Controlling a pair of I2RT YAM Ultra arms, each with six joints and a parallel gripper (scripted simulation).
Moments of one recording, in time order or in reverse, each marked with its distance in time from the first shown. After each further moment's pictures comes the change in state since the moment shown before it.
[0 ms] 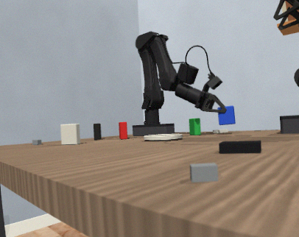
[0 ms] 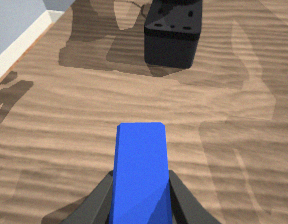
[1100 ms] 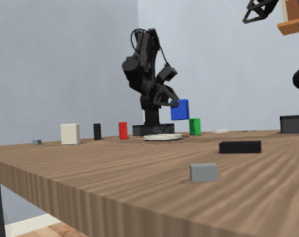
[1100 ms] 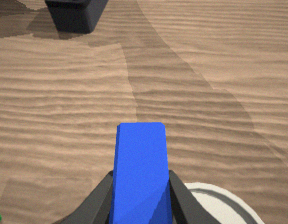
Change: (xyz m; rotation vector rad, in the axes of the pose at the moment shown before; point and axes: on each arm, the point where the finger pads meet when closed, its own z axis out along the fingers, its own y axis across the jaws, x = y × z) left arm -0.065 0.069 0.054 -0.338 0.007 -0.244; right arm 0.037 -0.145 -0.115 0.052 0.024 0.029
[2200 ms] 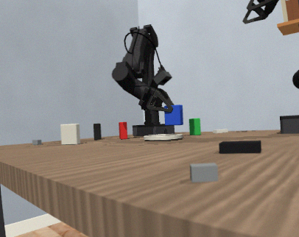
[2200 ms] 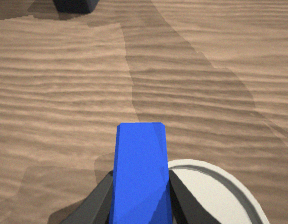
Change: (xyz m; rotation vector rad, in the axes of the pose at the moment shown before) left arm 0.000 -0.001 0.000 0.008 0.000 0.005; right arm 0.021 -0.015 -0.005 -0.057 0.041 0.016
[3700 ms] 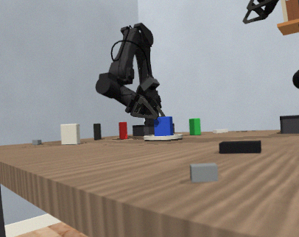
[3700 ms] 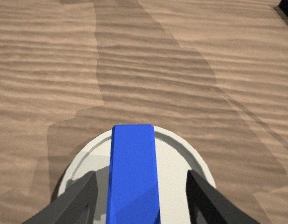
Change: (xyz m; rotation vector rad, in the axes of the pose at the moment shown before) left arm 0.000 0.000 0.000 0.000 0.000 0.000; right arm 0.033 -0.038 -0.012 0.040 -0.021 -0.058
